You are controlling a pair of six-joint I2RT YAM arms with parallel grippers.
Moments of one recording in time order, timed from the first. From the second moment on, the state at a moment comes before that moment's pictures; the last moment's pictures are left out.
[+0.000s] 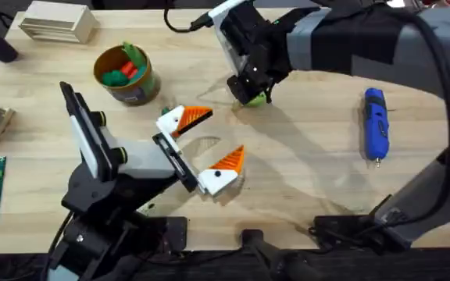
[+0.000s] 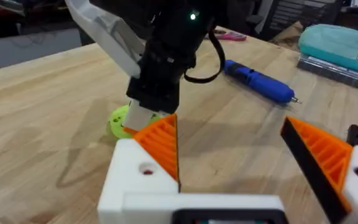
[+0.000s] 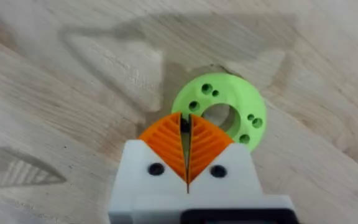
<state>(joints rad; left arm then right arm) -0.43 0.01 0.01 -0.06 0.51 -0.11 0.64 1.90 1.35 -0.67 0.12 0.02</state>
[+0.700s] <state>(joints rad) -0.43 0.01 0.01 -0.06 0.51 -0.11 0.71 1.75 1.76 -1.18 0.01 -0.02</state>
